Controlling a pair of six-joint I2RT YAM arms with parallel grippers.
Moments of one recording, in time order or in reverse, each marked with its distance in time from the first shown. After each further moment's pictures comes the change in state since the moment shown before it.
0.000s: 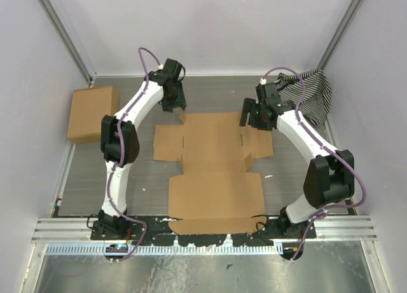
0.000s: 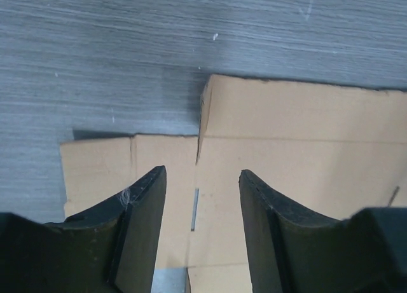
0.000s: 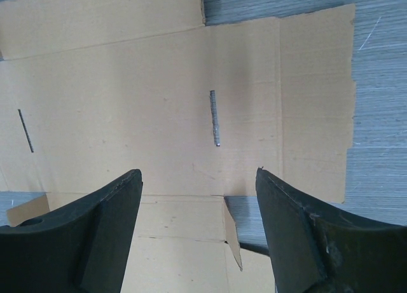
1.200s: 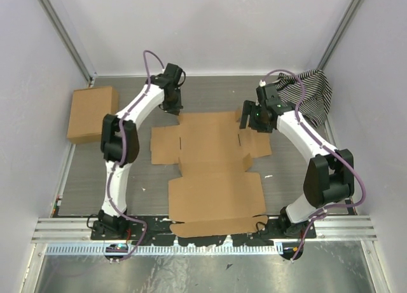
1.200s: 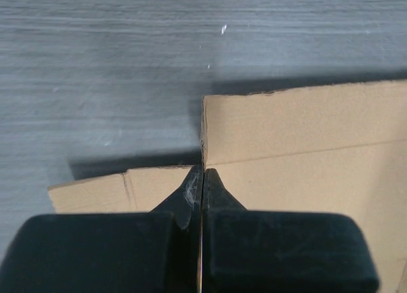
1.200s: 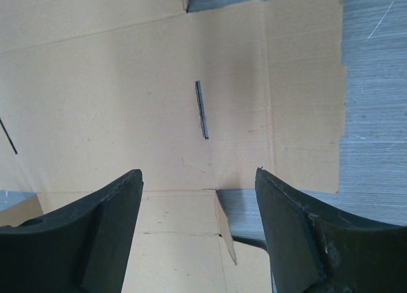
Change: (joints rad) left arm 0.000 0.092 0.011 0.032 0.005 0.106; right arm -0.011 0.002 -0.033 -0.001 -0.031 -0.016
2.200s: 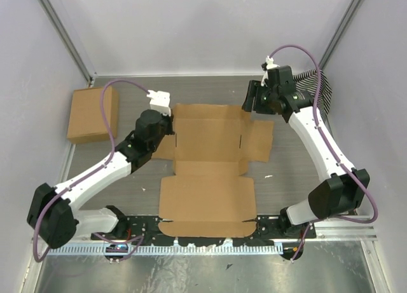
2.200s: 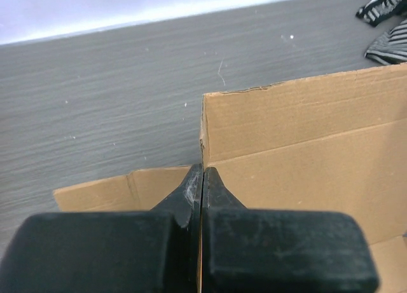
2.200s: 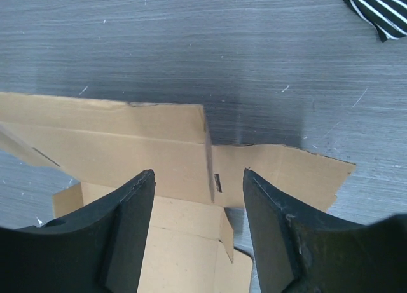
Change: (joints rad) left arm -0.253 -1.022 -1.181 0.983 -0.297 0.293; right arm 0.000 -0.110 0.250 -0.112 -0.062 -0.075
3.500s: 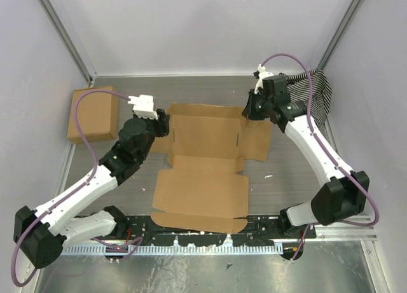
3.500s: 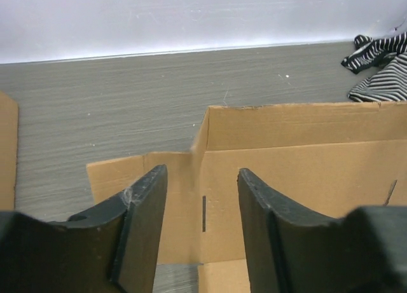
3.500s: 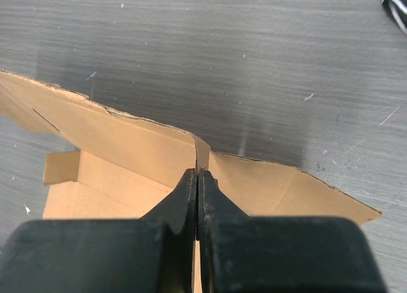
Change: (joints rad) left arm -0.035 -0.226 -0.102 0.046 -0.081 -0.005; right arm 0.035 -0.019 -0.133 0.126 -0.055 -0.043
